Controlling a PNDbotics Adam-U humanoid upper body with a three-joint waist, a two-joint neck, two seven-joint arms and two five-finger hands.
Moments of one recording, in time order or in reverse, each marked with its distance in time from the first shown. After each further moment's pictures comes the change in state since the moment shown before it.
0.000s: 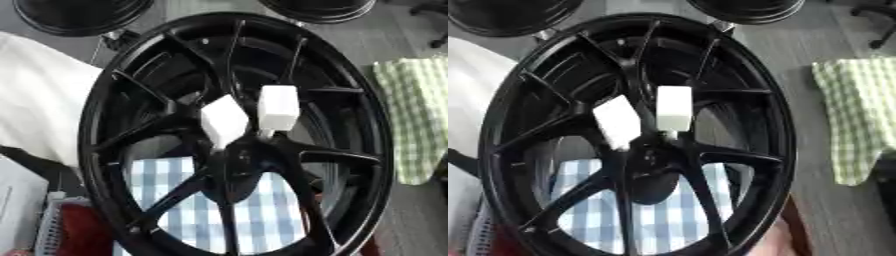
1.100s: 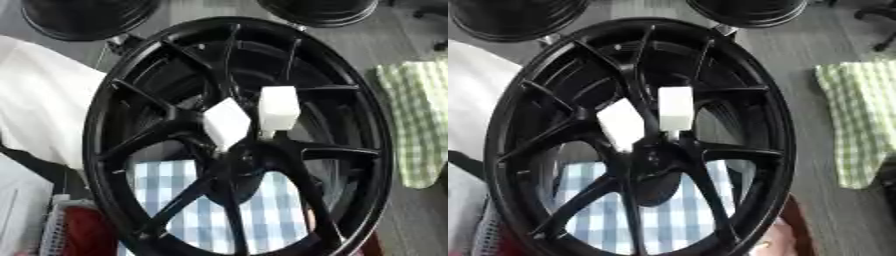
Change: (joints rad) left arm -0.014 0.001 -0.003 0.000 0.009 -0.003 -0.008; right arm -0.075 0.046 0.035 -0.061 -0.181 -0.145 -0.230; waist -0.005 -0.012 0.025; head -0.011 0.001
